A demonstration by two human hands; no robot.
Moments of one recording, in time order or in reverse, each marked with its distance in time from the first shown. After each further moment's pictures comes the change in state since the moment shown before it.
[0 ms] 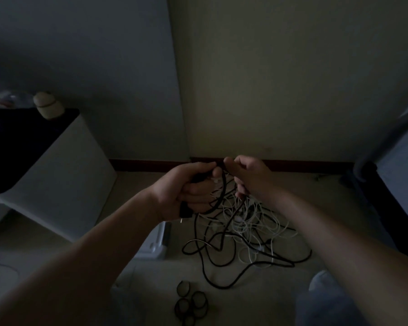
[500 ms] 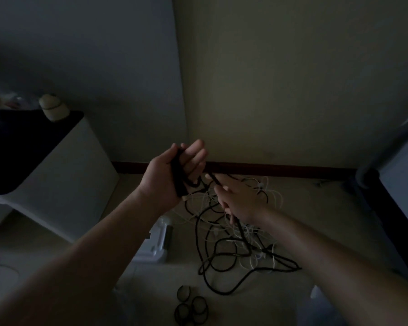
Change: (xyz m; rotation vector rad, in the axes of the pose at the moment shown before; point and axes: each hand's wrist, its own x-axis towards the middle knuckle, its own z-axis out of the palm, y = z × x) left_hand -0.006 0.016 0.001 -0.360 0.478 0.493; right_hand -0.013 0.009 0.034 -0.196 -0.193 0.062
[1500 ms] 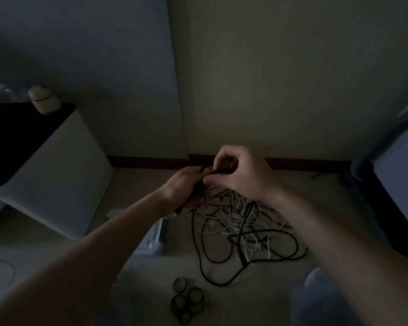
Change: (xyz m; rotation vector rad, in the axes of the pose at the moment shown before) left_hand -0.001 -0.035 -0.007 1.038 -0.170 -0.051; right_hand -0.016 -0.043 -0.031 -0.203 0.254 -0.356
